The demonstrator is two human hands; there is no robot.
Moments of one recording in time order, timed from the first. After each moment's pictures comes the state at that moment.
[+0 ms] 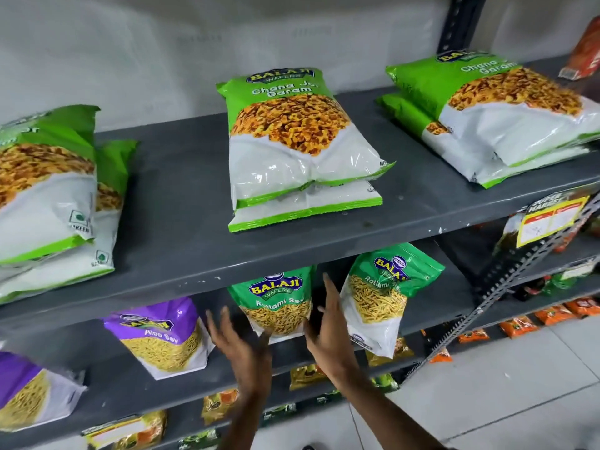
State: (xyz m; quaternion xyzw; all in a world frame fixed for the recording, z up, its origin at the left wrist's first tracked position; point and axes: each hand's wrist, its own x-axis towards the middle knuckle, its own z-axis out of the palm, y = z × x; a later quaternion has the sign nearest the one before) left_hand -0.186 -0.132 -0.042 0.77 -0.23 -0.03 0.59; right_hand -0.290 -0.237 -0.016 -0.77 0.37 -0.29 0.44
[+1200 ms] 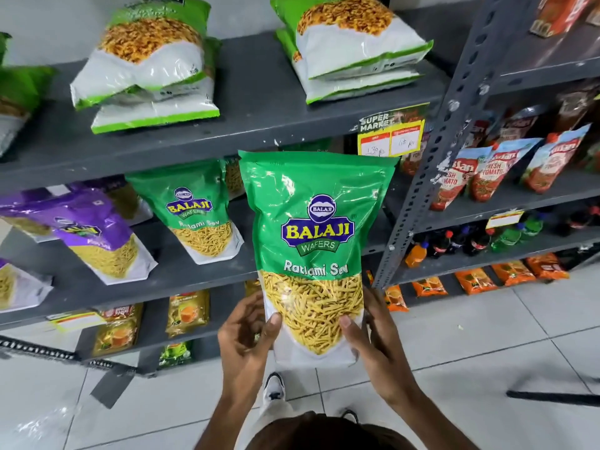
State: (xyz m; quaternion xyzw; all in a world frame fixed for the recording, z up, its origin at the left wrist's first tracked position) left_hand -0.455 -0.111 0.037 0.63 -0.23 -0.23 0.71; right_hand -0.611 -0.230 0.048 -0.65 0.25 -0.32 0.65
